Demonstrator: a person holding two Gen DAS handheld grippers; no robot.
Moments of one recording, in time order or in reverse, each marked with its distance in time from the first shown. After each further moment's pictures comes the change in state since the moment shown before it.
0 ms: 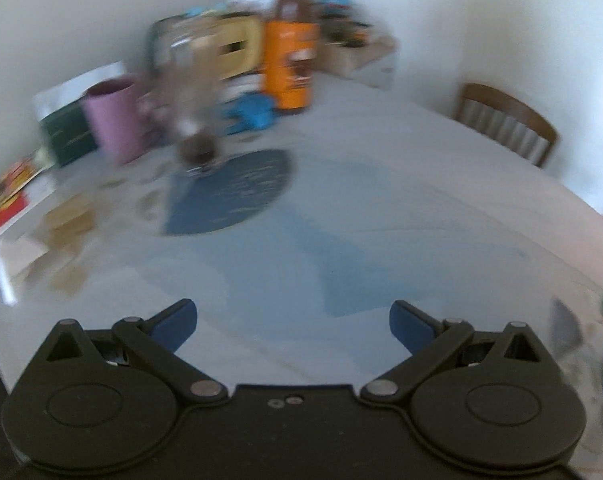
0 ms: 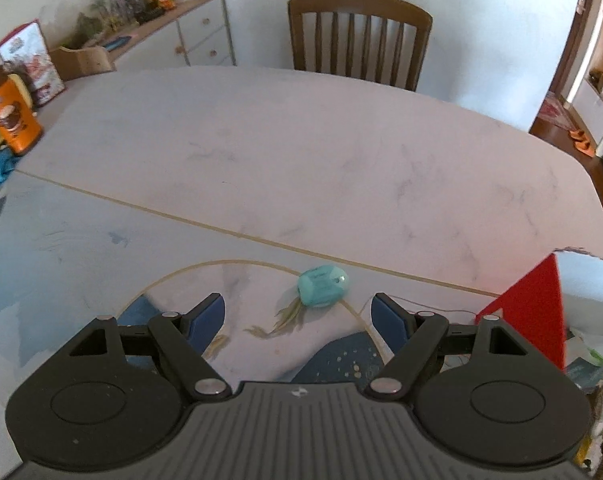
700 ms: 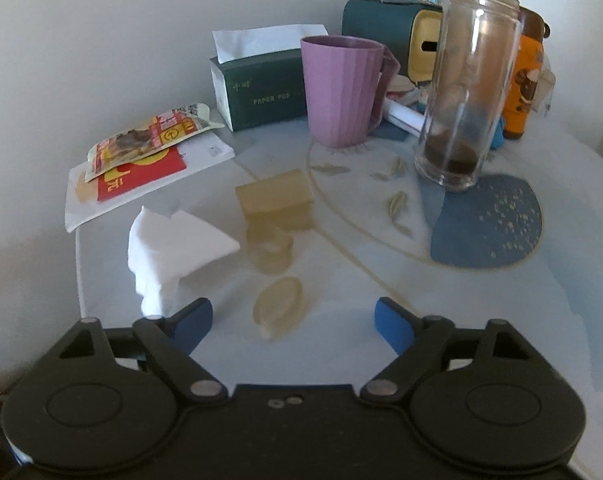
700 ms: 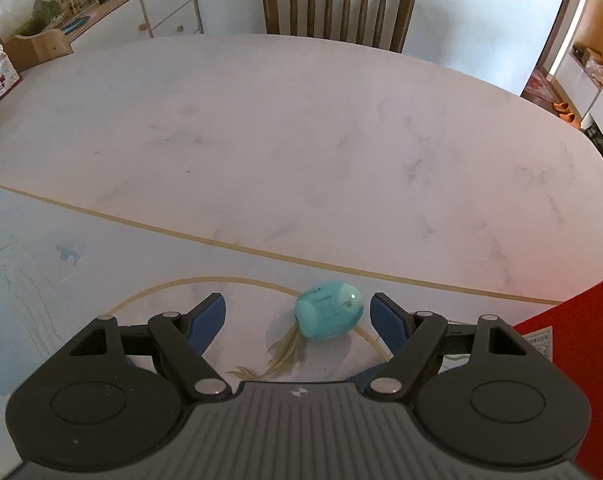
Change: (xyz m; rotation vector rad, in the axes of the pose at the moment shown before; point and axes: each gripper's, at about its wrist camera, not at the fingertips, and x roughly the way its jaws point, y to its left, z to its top) left arm 0.057 0.136 0.003 -0.191 -0.038 0.312; right arm 0.061 0.009 0.016 0.054 0.077 -0.064
